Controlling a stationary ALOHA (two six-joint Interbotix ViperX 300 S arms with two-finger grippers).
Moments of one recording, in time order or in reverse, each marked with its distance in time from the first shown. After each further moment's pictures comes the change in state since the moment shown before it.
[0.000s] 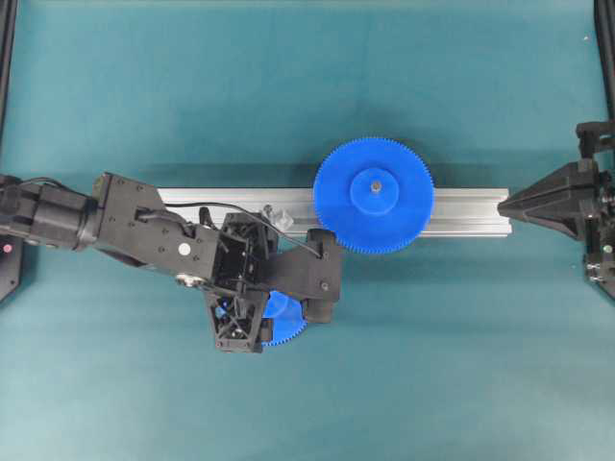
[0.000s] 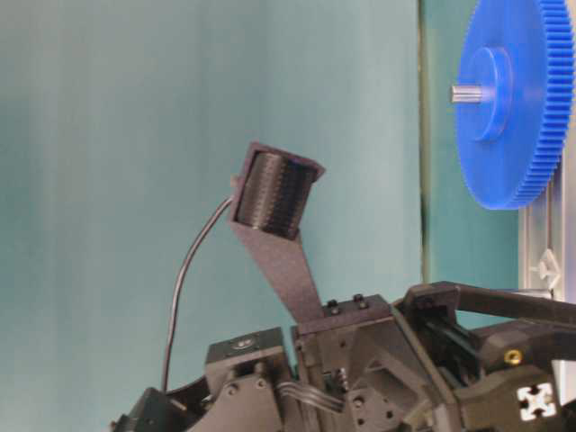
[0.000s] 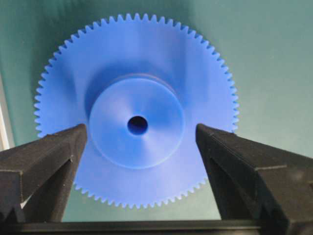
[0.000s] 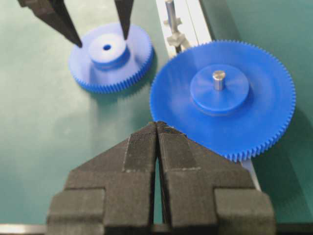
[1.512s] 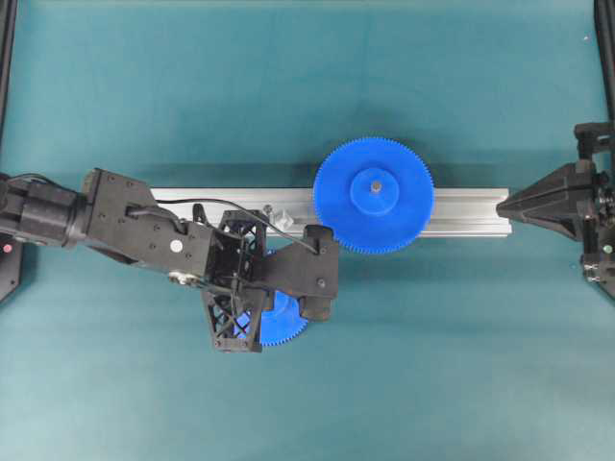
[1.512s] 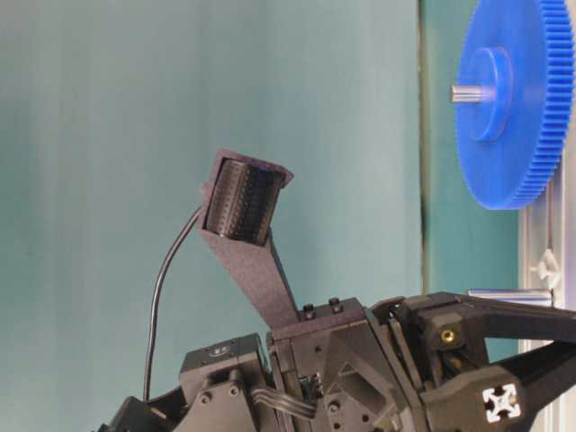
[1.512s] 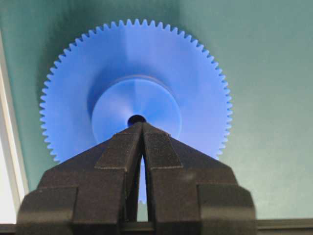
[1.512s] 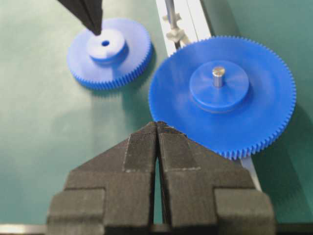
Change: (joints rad) left arm -0.002 -0.031 0.006 -0.002 -0.006 -0.005; right arm 0.000 0.012 0.002 -0.002 0.000 0.000
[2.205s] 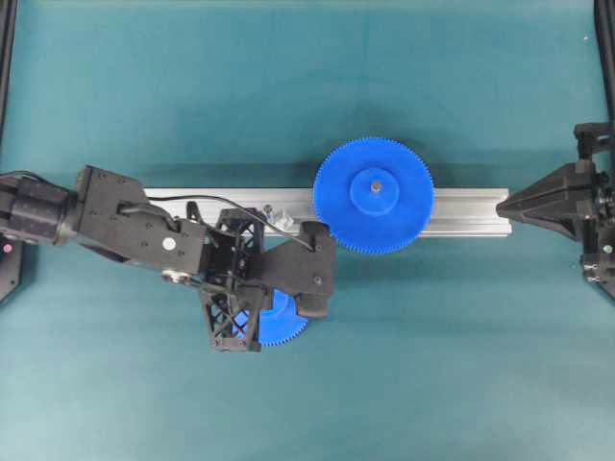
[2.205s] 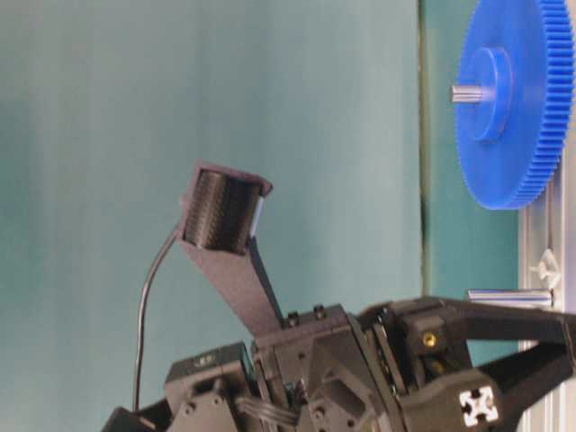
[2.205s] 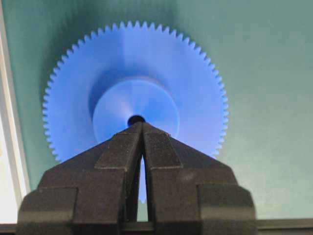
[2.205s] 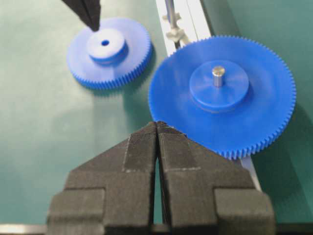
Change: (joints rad) left arm 0.000 -0.017 0.006 0.002 -0.012 -0.002; right arm -0.002 0.000 -0.002 0.000 0.002 0.000
